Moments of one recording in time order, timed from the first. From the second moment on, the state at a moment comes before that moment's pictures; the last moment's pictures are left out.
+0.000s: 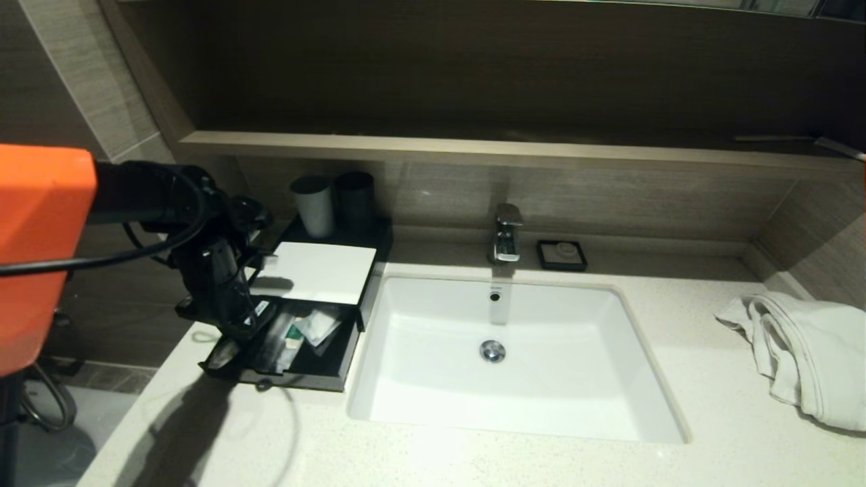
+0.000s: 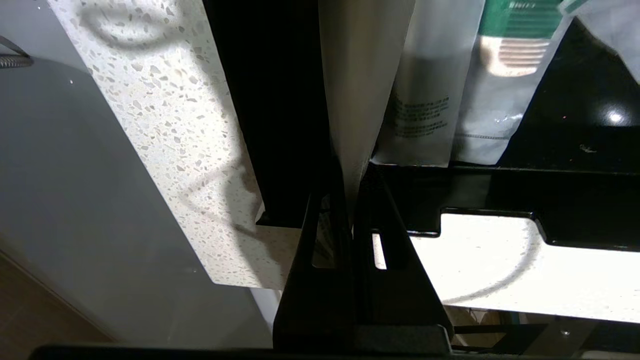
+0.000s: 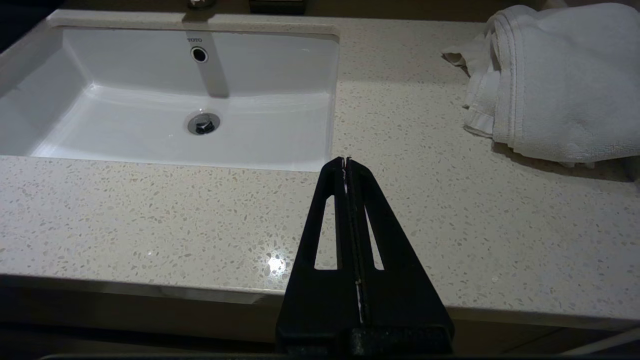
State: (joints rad) left arm -0.10 2.17 -1.83 1.04 0.12 0.11; right arm 0.00 0.00 0.00 0.00 0.00 0.00
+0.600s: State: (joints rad) left arm -0.11 2.21 -1.89 1.04 0.11 0.07; right arm 0.00 0.00 0.00 0.00 0.00 0.00
